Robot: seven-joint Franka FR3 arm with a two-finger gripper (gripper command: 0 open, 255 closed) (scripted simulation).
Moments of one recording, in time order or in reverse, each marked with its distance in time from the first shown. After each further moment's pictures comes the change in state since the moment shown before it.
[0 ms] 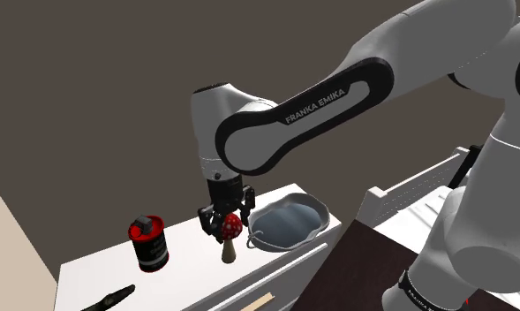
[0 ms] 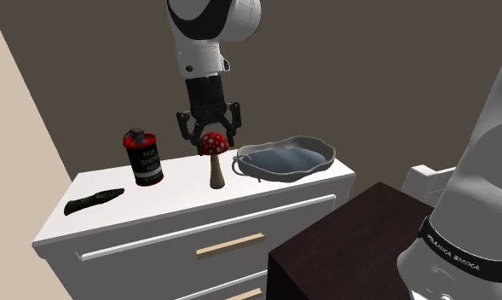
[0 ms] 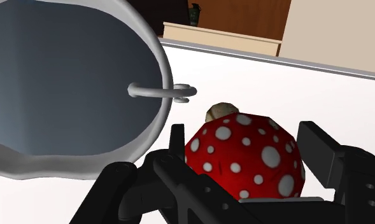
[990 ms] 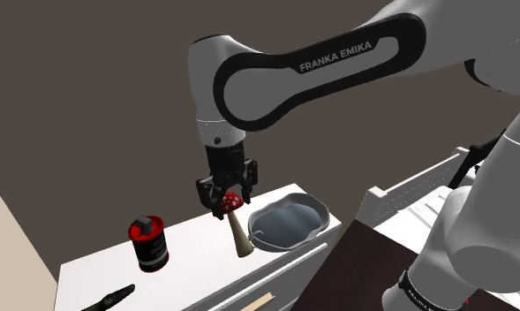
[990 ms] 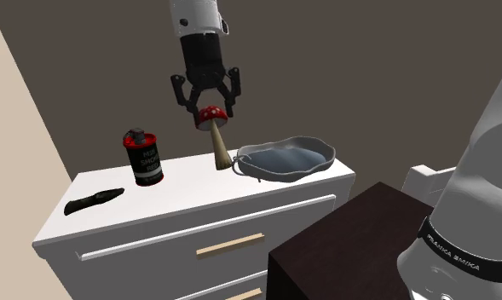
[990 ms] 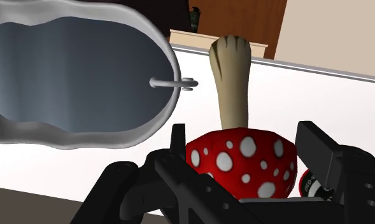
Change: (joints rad) arm -0.008 -0.079 -0.004 0.116 0.030 -0.189 -0.015
